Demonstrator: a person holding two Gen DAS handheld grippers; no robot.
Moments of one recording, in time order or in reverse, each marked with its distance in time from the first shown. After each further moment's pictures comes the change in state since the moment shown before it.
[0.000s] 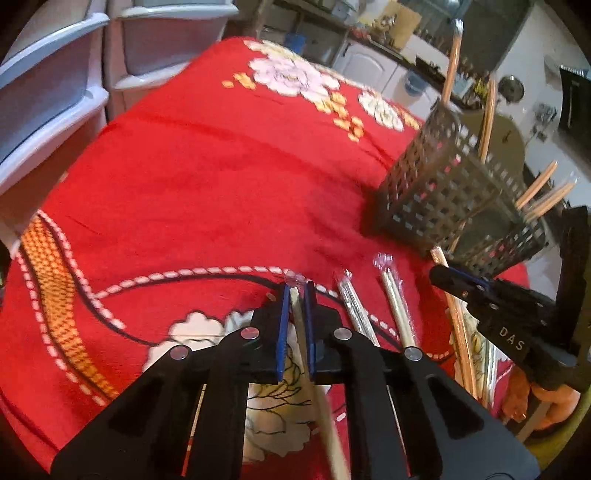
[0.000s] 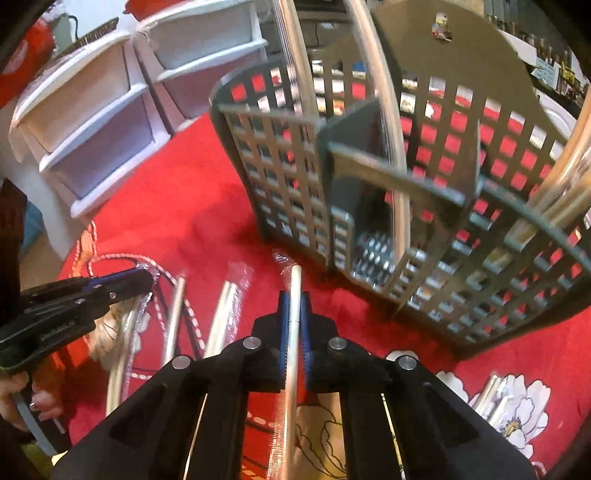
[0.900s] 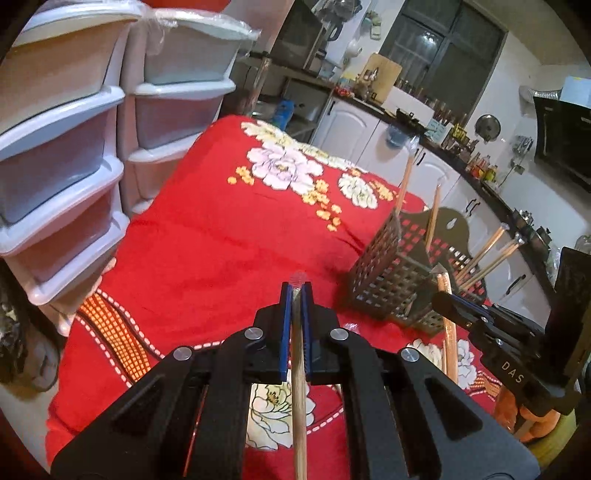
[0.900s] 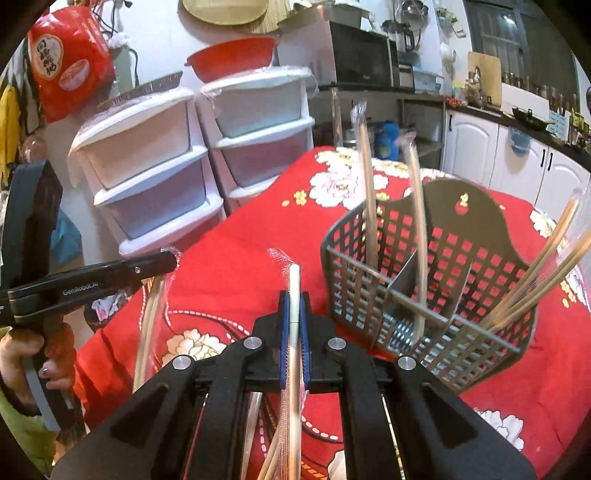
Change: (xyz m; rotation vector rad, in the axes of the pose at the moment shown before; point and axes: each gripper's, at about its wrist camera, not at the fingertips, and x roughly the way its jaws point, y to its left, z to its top) left arm -0.089 -0.004 0.035 0.027 -0.214 -0.044; right arm -0.092 0.035 0.021 -0.091 -0.260 0.071
